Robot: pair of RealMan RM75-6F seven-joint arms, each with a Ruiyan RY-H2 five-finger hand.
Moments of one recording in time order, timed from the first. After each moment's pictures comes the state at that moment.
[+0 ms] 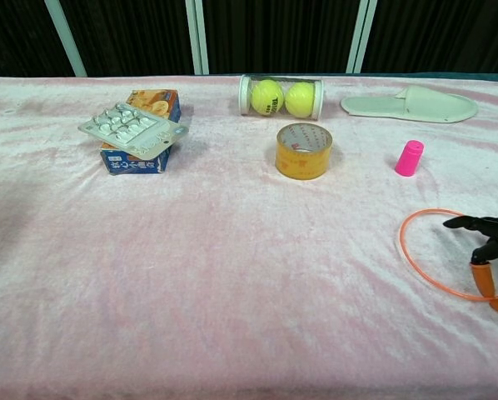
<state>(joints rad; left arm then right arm) -0.07 -1.14 -0.10 -1.70 1.34 1.48 0.12 0.34 -1.37 -0.07 -1.47 -1.50 1.05 -0.08</state>
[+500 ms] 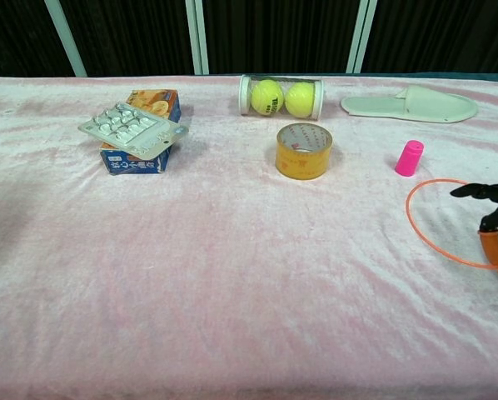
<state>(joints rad) -0.07 -1.14 -0.09 -1.70 1.34 1.48 0.12 0.38 -1.27 -0.03 -1.58 -1.48 1.04 -0.11</state>
